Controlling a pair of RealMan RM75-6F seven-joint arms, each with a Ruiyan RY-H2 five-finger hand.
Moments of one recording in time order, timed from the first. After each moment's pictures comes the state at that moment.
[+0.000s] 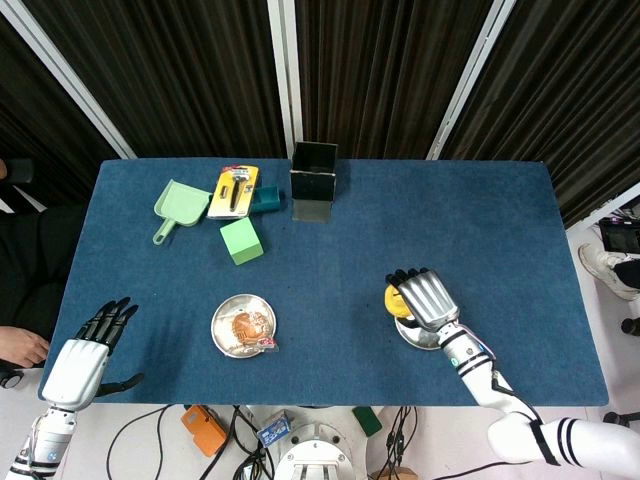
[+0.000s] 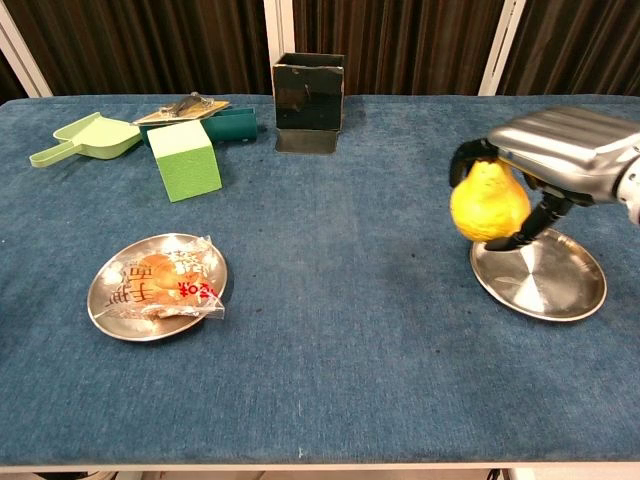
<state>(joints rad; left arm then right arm) -0.08 -1.24 0.13 -1.58 1.67 1.55 0.05 0.62 -1.45 0.04 -1.63 -1.24 1.09 -0.54</state>
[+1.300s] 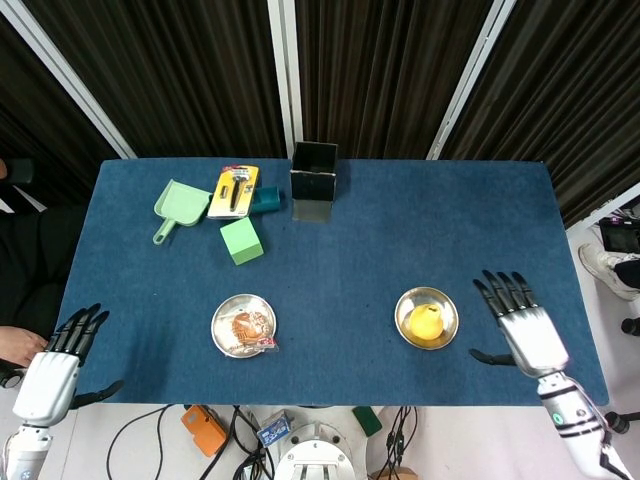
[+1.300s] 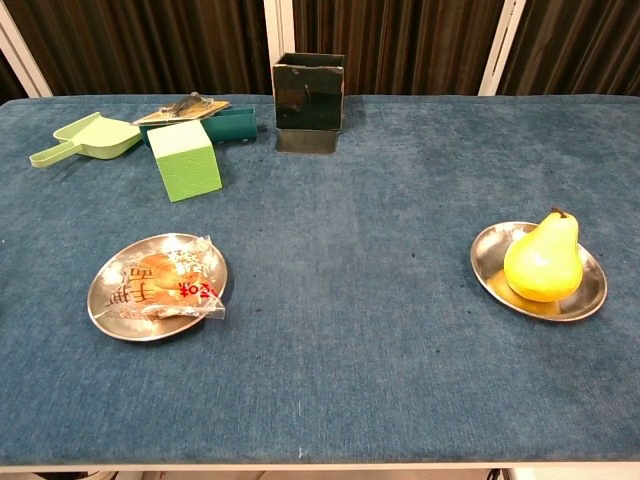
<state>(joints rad) 0.02 -1.22 0.12 -1.52 1.68 1.65 -0.04 0.27 -1.17 -0.13 -1.66 -1.56 1.50 -0.26</state>
